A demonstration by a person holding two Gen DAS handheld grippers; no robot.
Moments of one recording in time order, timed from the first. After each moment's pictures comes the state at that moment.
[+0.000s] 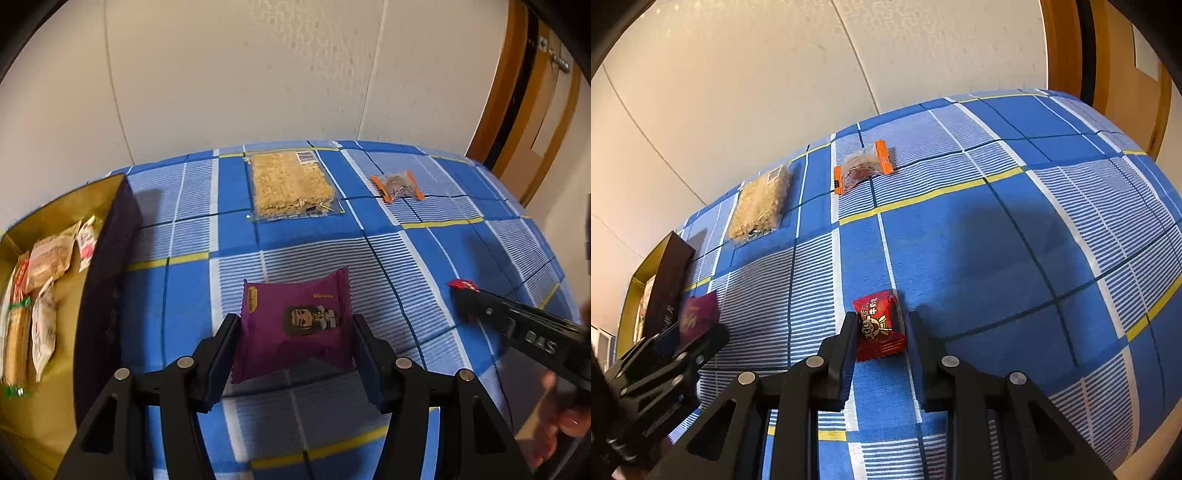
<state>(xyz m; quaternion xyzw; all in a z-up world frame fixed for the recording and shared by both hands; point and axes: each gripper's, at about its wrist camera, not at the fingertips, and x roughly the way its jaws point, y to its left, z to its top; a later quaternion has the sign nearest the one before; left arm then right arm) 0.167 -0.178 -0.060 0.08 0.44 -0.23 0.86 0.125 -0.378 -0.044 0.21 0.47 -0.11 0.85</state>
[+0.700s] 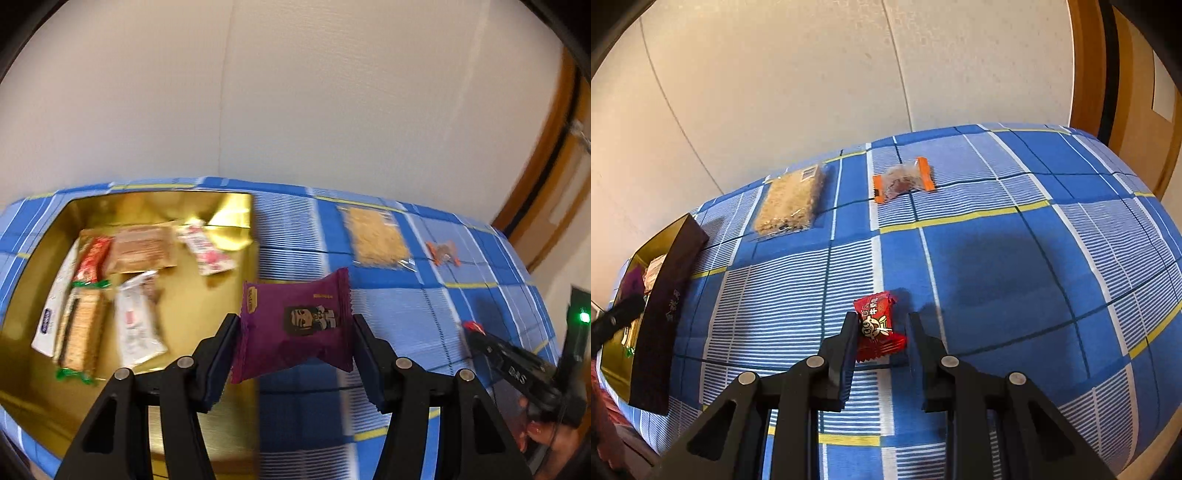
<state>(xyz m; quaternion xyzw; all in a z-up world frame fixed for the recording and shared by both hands) 0.188 -0.067 -0.014 -0.01 0.42 -0.17 0.89 0.130 -0.346 -0.032 0.16 0.45 -0.09 0.87</state>
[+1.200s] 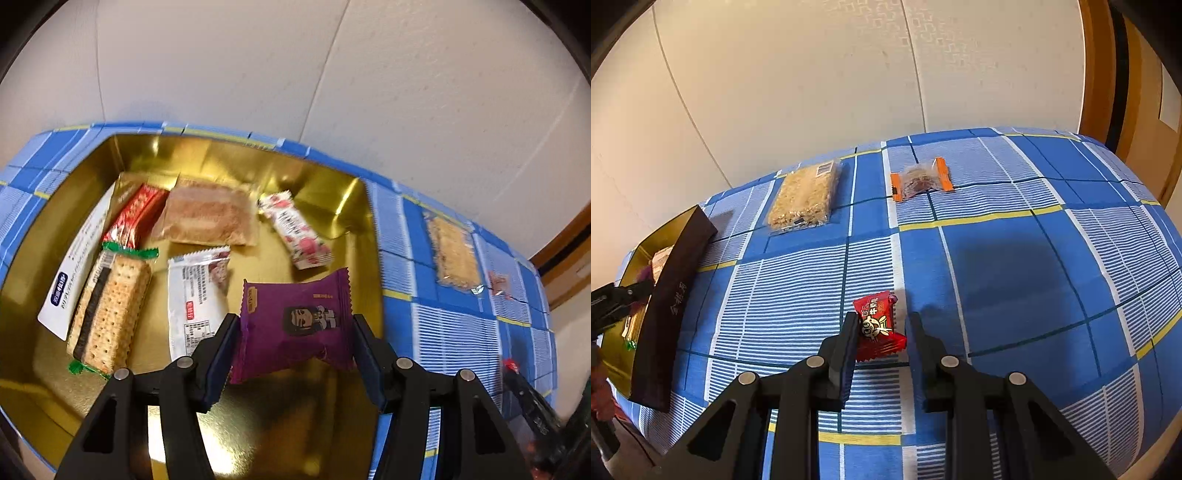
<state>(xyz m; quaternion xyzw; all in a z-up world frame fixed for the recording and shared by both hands) 0.238 -0.017 -0.048 -0.07 0.49 -0.10 0.86 0.133 -0.333 -0.034 0.15 0.45 -0.08 0.88</state>
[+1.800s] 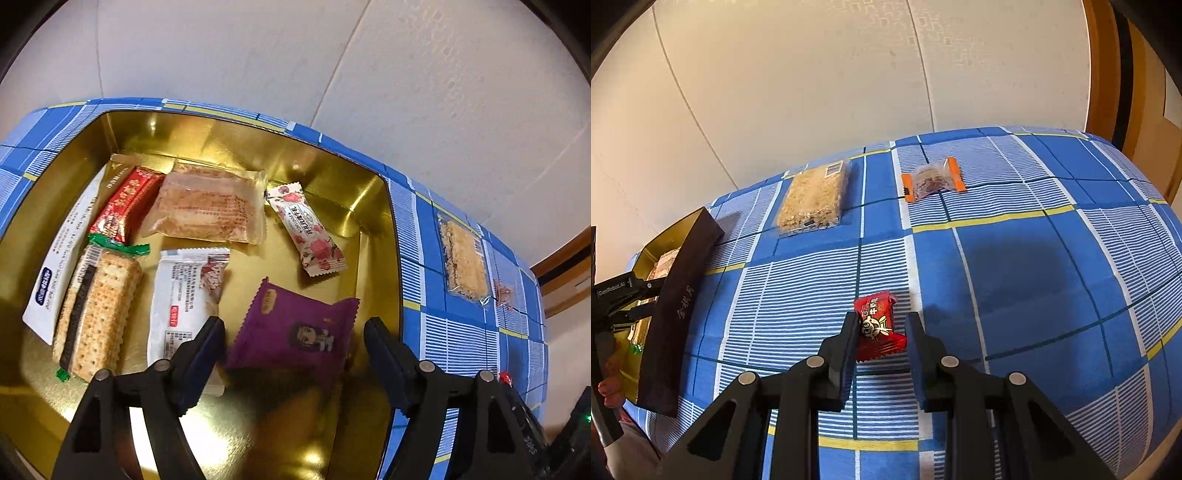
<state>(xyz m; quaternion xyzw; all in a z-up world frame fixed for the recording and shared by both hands) 0.257 -0.010 -0.052 -0.10 0.52 -0.09 0.84 0.137 -0.328 -0.037 0.15 0.45 -0.07 0.88</state>
